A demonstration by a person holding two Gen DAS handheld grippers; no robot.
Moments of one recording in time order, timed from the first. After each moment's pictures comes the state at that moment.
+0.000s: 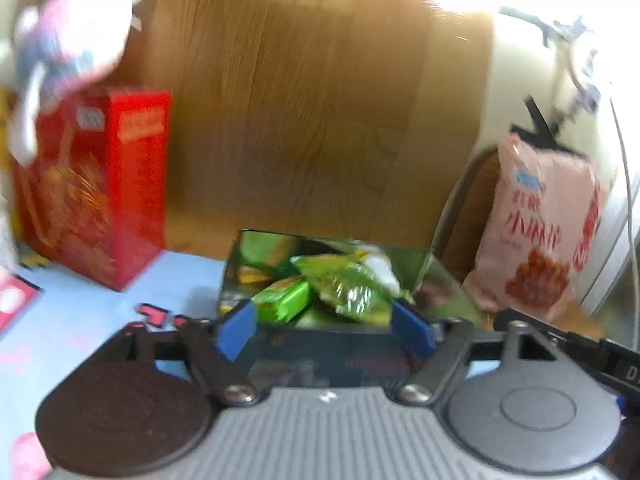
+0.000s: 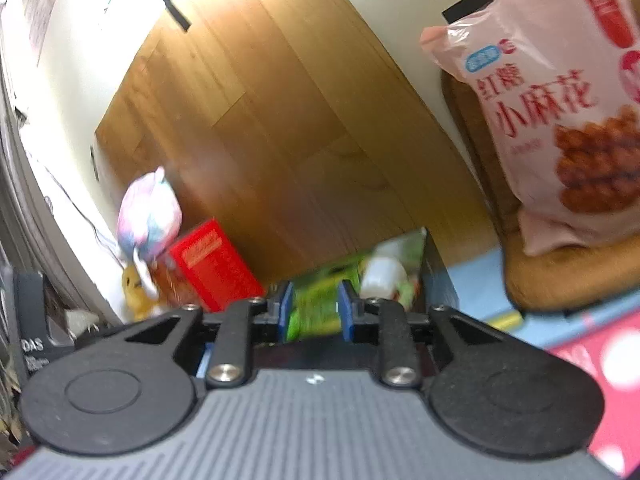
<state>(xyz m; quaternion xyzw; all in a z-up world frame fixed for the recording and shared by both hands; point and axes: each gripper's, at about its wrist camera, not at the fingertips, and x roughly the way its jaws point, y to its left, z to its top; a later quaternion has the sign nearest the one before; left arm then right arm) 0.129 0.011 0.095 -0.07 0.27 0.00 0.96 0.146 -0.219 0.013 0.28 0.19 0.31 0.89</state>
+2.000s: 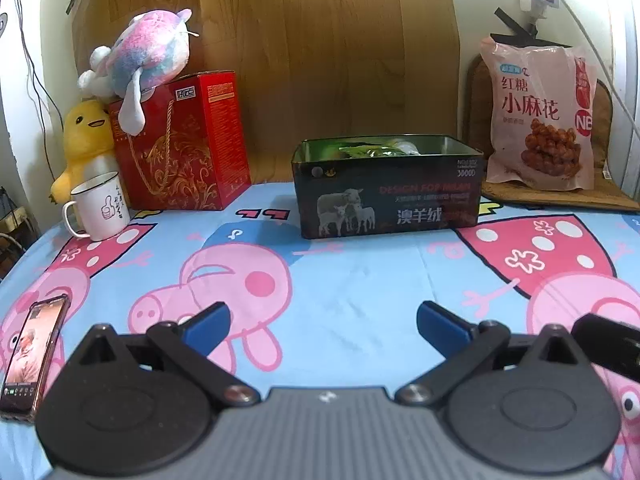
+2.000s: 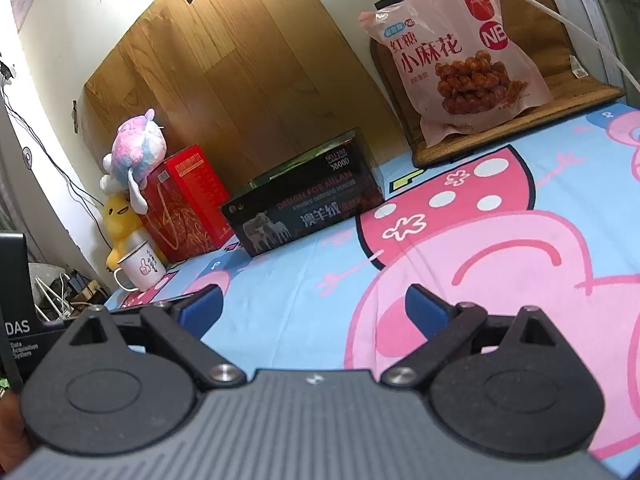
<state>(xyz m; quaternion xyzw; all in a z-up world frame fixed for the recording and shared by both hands) -0.003 -0.029 0.069 0.03 0.32 0.10 0.94 -0.019 -0.218 -0.017 0.26 0.24 0.22 0.91</state>
